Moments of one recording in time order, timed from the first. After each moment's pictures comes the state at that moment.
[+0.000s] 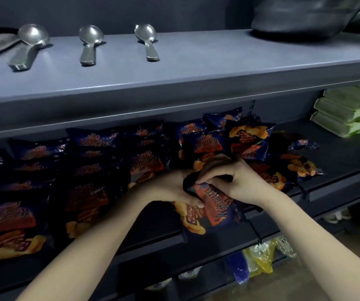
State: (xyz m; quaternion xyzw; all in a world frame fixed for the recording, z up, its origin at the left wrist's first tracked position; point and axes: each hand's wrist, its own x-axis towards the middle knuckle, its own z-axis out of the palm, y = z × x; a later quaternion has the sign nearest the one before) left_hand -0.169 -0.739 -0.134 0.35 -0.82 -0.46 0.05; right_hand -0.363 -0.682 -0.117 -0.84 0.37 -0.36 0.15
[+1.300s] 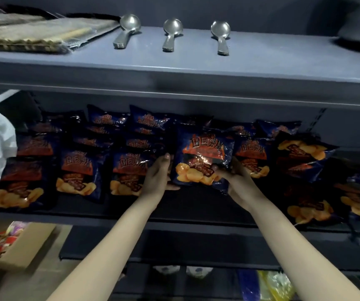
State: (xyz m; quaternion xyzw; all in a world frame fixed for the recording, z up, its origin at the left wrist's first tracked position) left_hand -0.111 -0.684 -0.153 0.53 -0.41 -0.48 0.57; right_hand -0.301 -0.718 -0.160 -0.51 0.41 -0.46 0.60
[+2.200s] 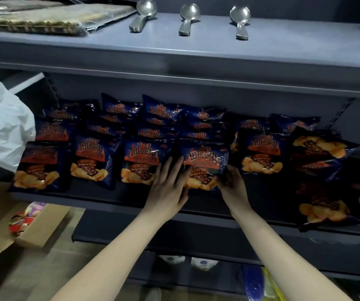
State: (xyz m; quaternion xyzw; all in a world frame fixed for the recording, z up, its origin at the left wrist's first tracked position) left_hand -0.093 -0.664 -0.233 0.60 -0.77 0.11 0.17; right_hand -0.279 -0.712 -0.227 -0.54 0.54 -0.45 0.46
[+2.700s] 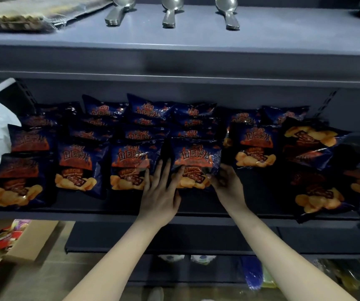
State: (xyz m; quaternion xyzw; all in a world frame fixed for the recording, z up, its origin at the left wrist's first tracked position) left_hand -0.088 -0.671 -0.252 0.63 -0.76 0.10 0.14; right_hand -0.279 -0.711 -0.234 -0.57 0.58 -0.44 0.38
